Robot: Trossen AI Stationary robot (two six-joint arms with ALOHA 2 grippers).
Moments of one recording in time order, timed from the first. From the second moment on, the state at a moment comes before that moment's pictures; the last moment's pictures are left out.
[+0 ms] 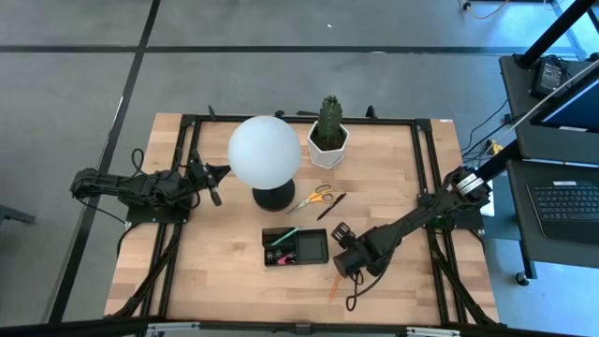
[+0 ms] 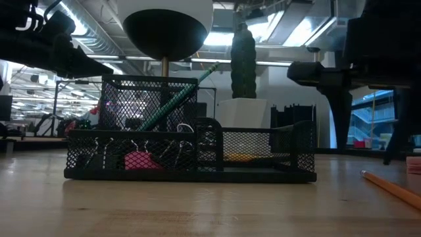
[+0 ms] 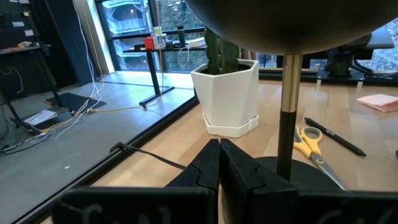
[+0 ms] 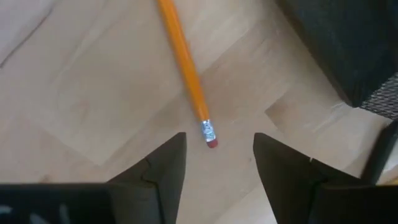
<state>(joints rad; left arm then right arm) -0.09 0.07 0.06 -0.08 -0.66 0.03 0.53 1.83 1.14 -0.77 0.20 -0.35</state>
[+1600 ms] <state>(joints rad) -0.09 0.07 0.06 -0.08 -0.66 0.03 0.49 1.87 1.07 -0.67 0.11 -0.45</state>
